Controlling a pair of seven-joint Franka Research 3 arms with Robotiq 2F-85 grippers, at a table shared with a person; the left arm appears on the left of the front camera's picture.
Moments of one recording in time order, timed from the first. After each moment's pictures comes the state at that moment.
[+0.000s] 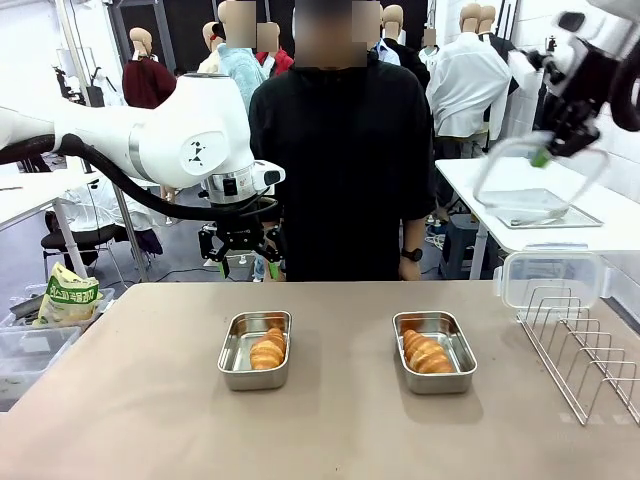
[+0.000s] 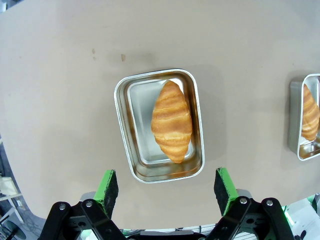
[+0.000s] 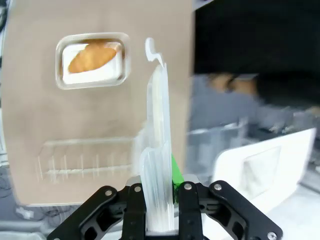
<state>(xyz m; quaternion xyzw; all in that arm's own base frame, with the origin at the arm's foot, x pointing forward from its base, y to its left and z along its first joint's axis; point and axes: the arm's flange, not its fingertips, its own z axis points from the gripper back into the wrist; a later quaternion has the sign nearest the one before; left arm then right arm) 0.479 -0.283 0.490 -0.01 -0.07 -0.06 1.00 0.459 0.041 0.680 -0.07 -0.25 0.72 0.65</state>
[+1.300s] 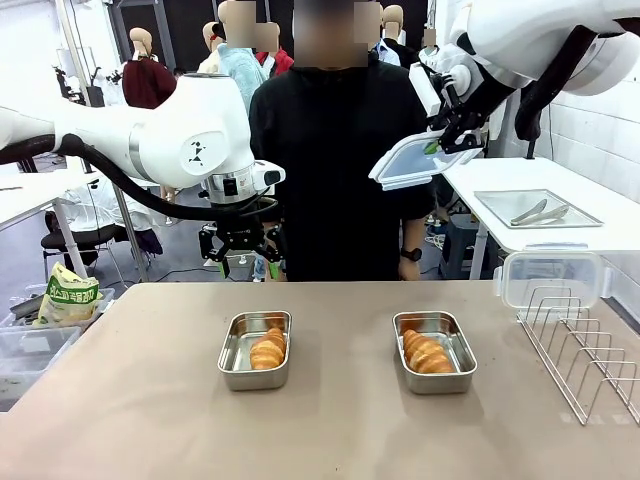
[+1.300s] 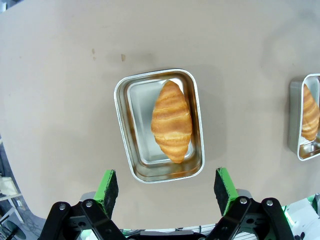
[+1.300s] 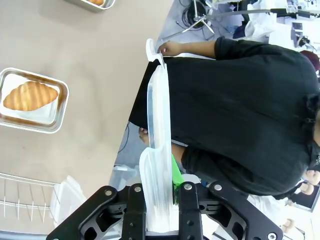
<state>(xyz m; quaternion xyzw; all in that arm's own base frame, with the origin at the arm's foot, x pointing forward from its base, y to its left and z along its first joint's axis) 0.479 -0.283 0.490 -0.01 -0.07 -0.06 1.00 0.481 0.148 0.650 -0.14 -0.34 0.80 0.47</state>
